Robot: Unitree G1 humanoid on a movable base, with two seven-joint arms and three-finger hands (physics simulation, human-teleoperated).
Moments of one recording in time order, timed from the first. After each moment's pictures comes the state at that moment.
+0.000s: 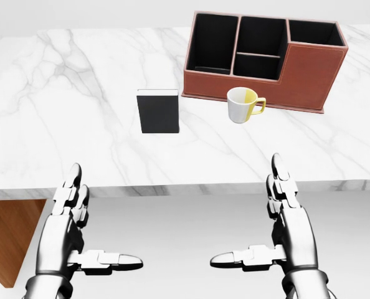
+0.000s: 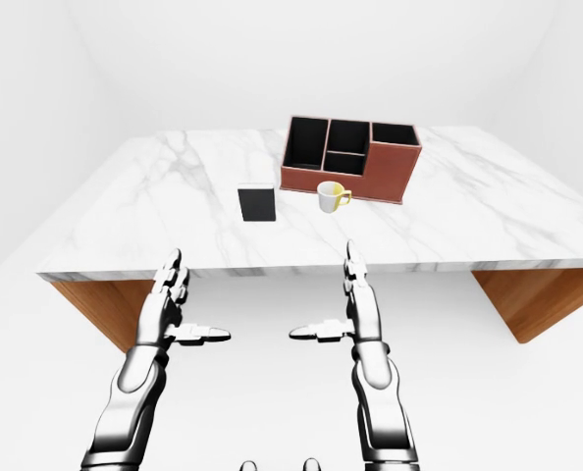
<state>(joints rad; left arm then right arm) 0.02 0.02 0.03 0.00 0.01 -0.02 -0.04 0.06 -0.01 -0.03 -0.07 -0.05 -0.04 0.05</state>
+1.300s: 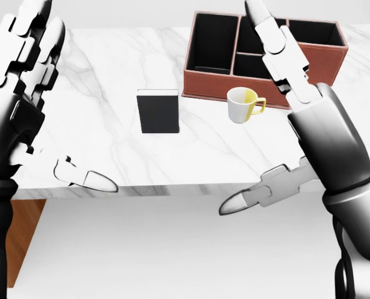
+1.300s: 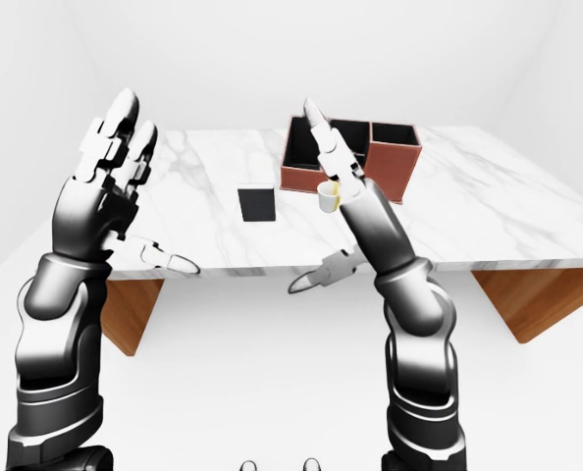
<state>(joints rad) -0.40 0.20 0.14 -0.36 0.00 0.09 -0.33 -0.33 -0.18 -0.10 -0.55 -0.28 0.09 0.42</state>
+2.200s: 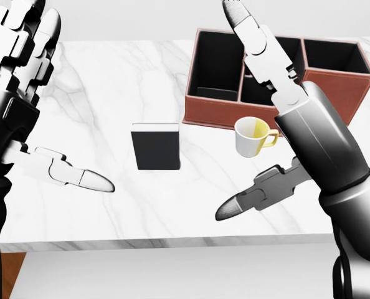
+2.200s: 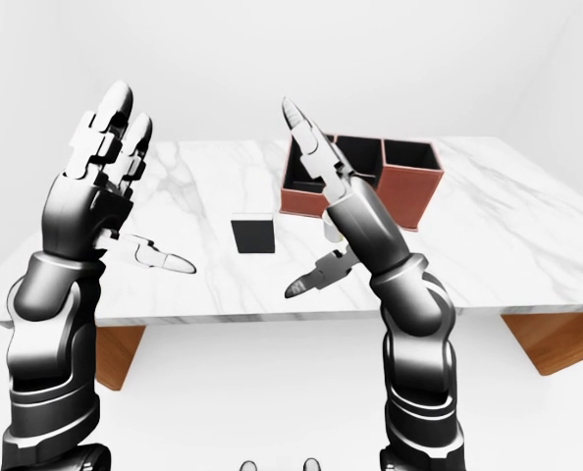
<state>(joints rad) -0.41 0.22 0.15 -0.39 0.00 0.09 -0.34 -0.37 -0.18 -0.08 -0.58 -0.31 0.09 0.49</state>
